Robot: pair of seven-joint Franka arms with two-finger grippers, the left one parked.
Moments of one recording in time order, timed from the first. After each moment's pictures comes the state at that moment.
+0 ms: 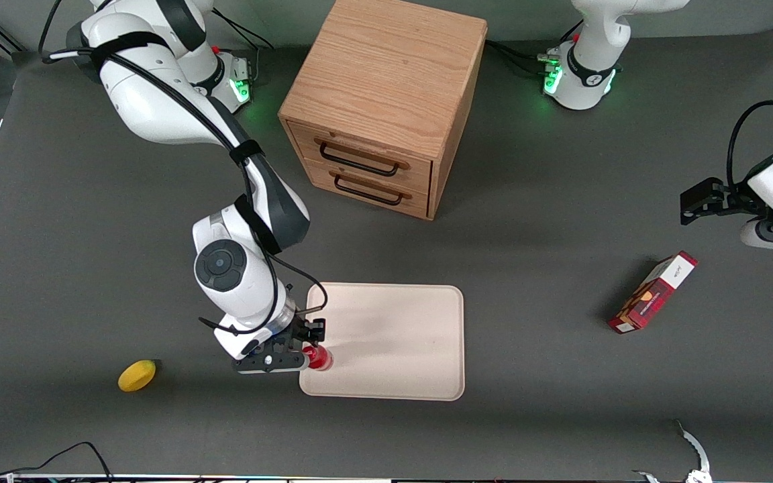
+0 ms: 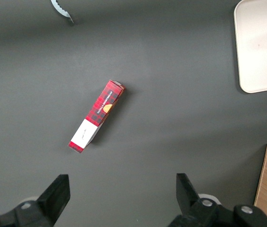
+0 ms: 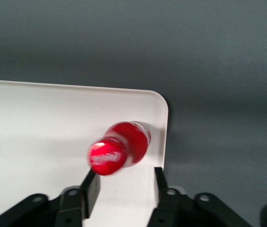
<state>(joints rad) 0.36 0.82 0.09 -1.15 -0.09 2.15 0.44</state>
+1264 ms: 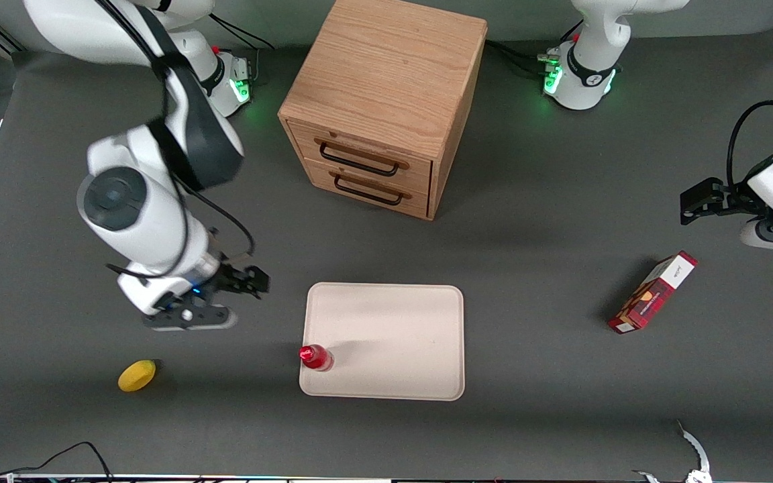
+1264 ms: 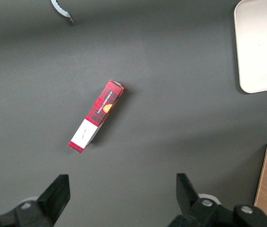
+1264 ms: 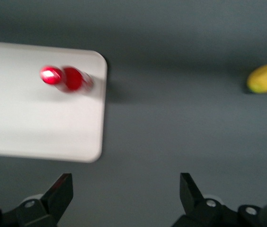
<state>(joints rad) 0.25 0.38 0.09 -1.41 -0.10 1.81 0.31</state>
